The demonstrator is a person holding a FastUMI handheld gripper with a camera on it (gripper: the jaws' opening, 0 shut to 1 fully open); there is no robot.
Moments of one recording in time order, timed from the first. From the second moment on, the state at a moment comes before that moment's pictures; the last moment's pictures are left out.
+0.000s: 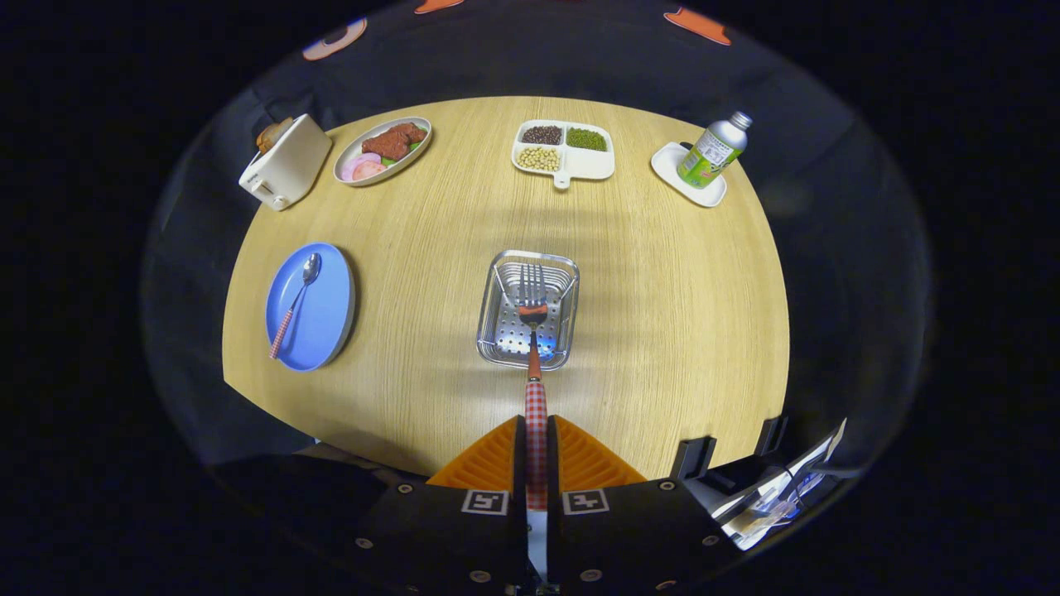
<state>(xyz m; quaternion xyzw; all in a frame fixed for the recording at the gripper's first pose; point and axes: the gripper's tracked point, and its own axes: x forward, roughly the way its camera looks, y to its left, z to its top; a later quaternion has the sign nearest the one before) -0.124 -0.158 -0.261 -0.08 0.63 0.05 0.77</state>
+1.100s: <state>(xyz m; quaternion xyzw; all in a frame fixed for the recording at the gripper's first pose) -0.053 -0.156 -0.281 0.00 0.64 -0.01 0.77</state>
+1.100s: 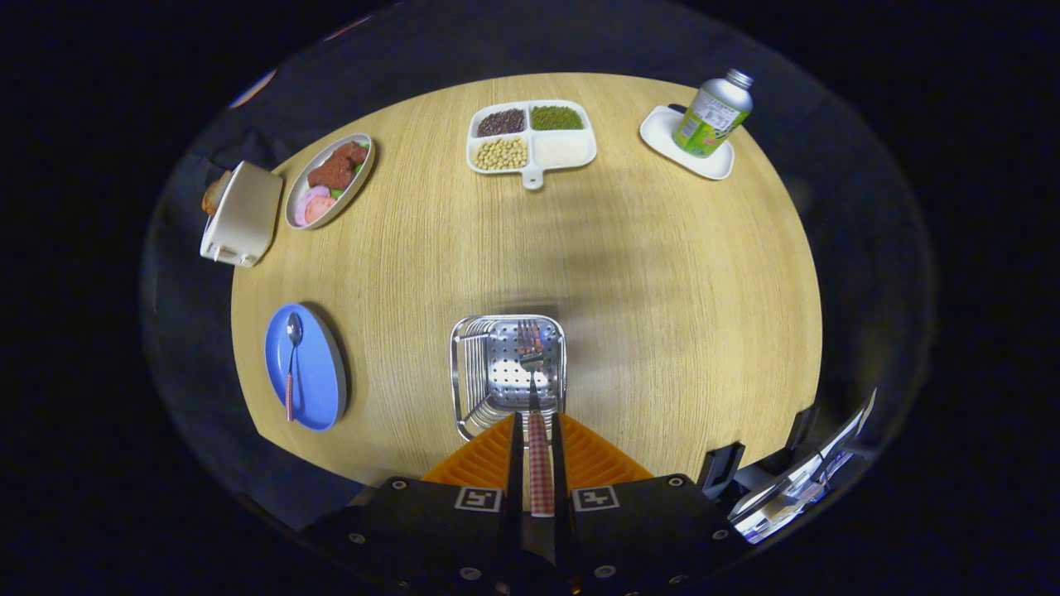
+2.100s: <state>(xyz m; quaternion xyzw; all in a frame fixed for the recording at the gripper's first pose) 0.024 -0.122 -0.106 -0.02 0.16 -0.10 0.98</state>
